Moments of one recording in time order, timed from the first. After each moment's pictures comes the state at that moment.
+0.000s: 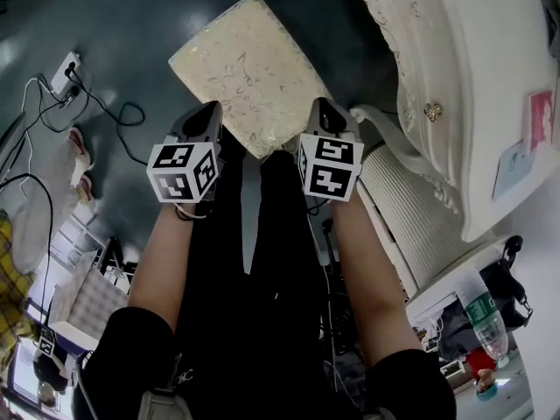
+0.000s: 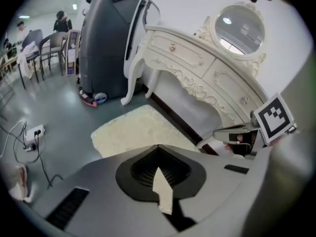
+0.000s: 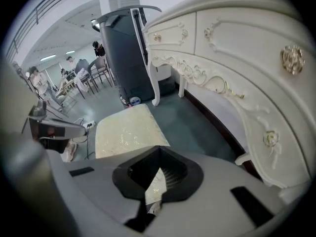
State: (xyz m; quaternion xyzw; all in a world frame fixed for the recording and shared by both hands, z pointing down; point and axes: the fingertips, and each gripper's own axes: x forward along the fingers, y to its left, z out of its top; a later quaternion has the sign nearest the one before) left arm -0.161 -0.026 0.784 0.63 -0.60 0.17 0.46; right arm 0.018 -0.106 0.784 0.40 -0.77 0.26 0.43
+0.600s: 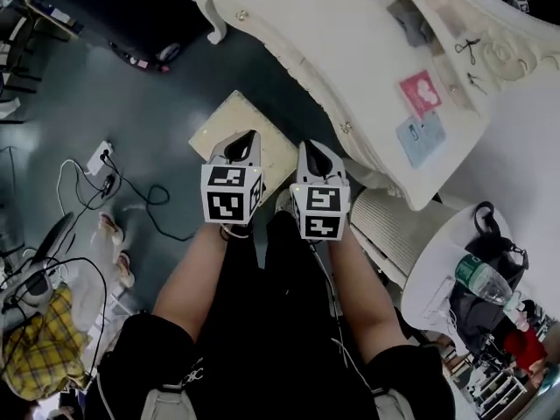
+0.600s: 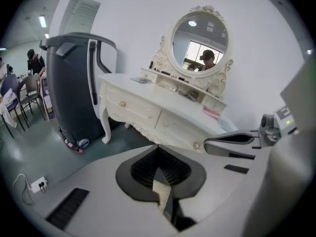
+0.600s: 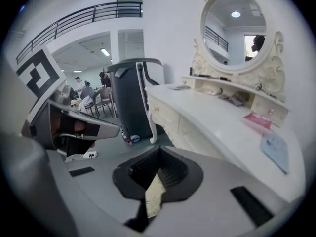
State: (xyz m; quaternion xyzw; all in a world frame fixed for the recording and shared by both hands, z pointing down) left arm -0.072 -0.122 0.543 0.72 -0.57 0.20 0.34; right arm 0.033 -0.127 0.541 0.45 -0.82 0.18 0.30
